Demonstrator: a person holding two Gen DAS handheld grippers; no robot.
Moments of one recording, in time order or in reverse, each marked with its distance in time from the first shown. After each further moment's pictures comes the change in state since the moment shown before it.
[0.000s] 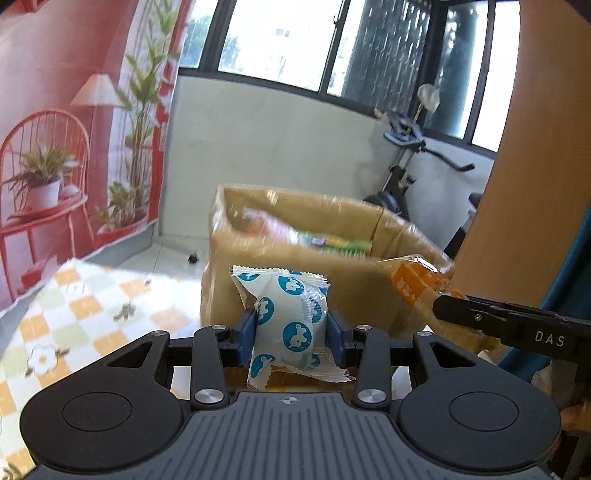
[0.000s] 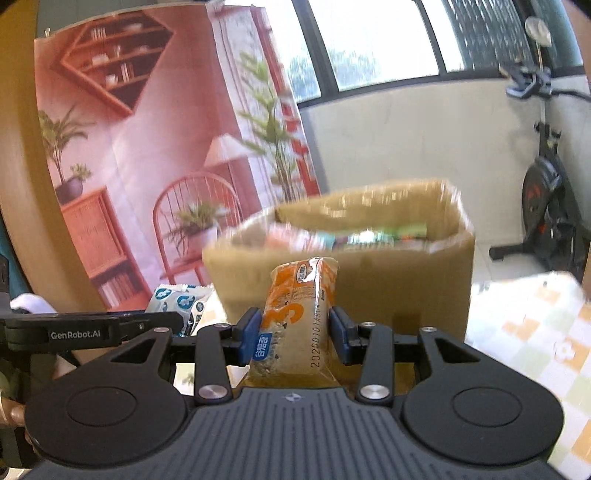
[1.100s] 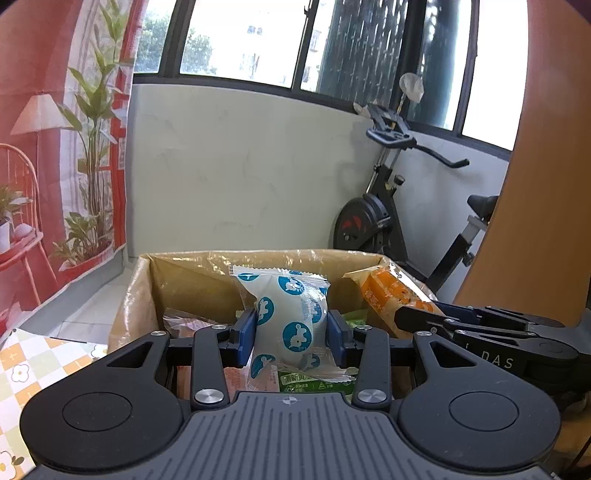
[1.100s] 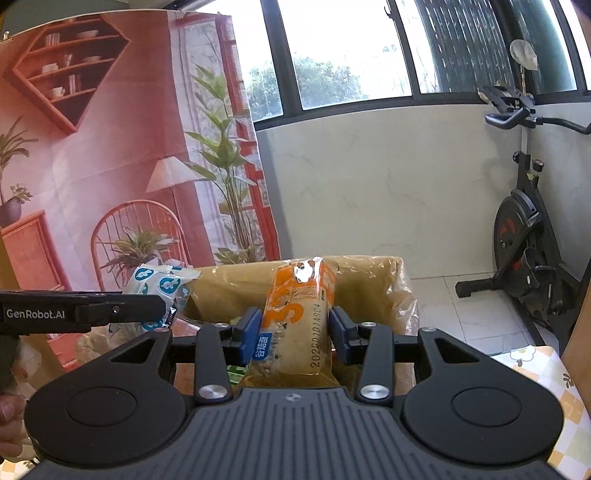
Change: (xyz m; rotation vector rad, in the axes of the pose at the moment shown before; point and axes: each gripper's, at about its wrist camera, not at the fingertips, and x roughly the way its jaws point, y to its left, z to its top) left arm 0.117 -0.028 0.074 0.077 0.021 -0.053; right arm 0.101 -0.083 0.073 -0.021 -0.048 -0.118
